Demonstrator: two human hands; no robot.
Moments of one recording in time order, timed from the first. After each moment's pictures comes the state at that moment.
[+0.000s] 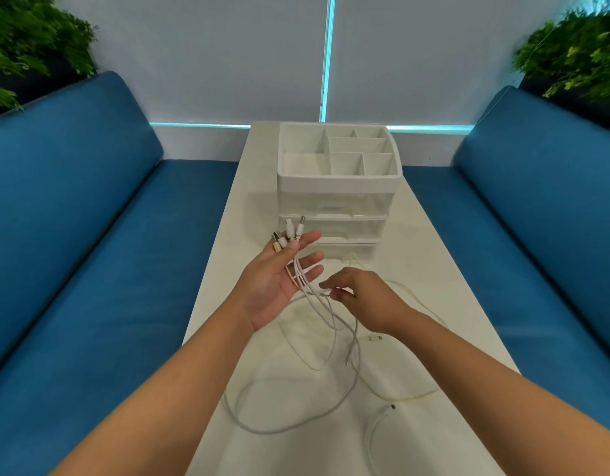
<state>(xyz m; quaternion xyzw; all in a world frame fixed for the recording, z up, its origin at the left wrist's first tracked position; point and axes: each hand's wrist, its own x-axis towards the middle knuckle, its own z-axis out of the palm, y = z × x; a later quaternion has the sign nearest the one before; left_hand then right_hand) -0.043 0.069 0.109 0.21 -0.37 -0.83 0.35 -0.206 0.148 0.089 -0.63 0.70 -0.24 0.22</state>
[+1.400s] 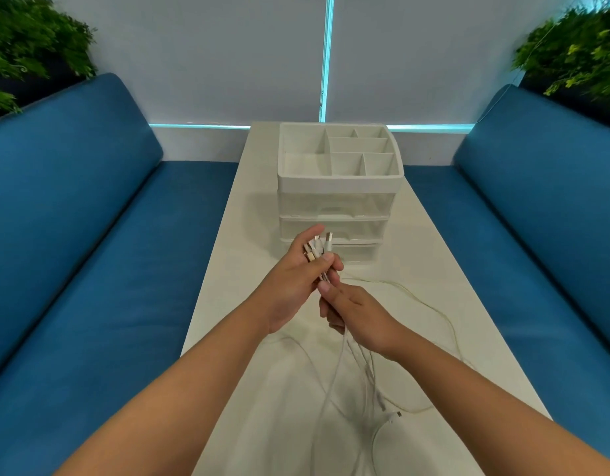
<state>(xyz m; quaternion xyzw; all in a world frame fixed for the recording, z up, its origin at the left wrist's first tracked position) -0.058 0.080 0.117 0.24 -0.56 -0.74 0.28 -0.177 0.165 0.091 -0.50 0.61 -0.42 0.45</state>
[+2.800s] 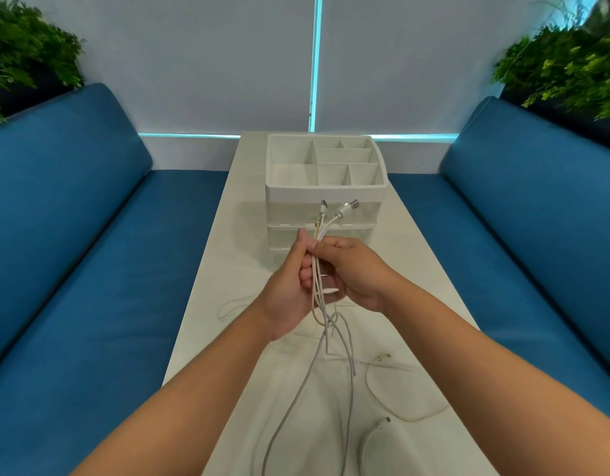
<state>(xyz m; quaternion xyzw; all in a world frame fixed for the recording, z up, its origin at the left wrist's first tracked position) -0.077 0.086 0.119 0.21 -0.48 -0.82 0.25 -0.191 0.132 0.156 -0.38 0.54 -0.51 0.55</state>
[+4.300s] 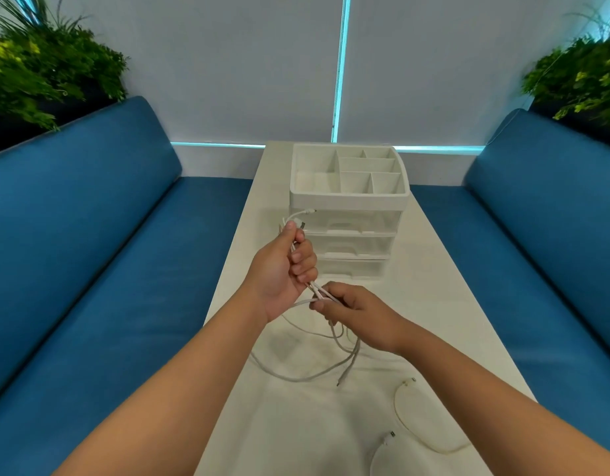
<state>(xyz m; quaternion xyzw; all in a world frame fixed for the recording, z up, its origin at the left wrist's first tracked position) -0.047 0.066 0.144 0.23 -0.34 -0.83 0.38 -0.184 0.159 0.110 -0.62 0.59 -0.35 0.38</state>
